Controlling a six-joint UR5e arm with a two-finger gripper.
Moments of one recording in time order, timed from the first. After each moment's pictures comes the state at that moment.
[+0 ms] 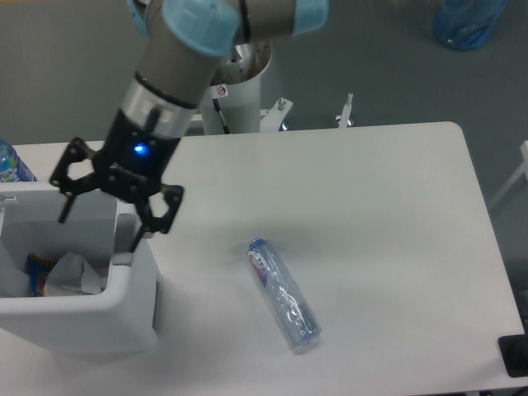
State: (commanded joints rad) arm 2.36 -1.73 -1.51 -0.93 1.01 0.23
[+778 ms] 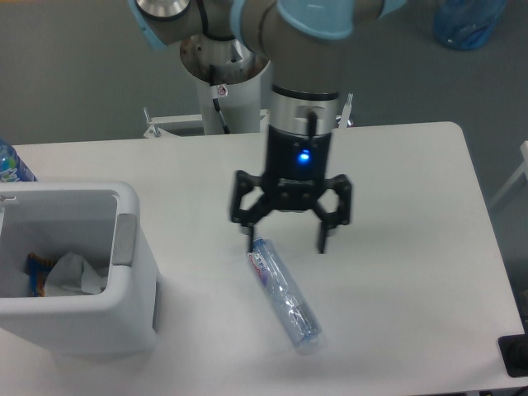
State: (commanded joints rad) arm 2.54 -1.83 -1.46 -0.93 1.31 0.42
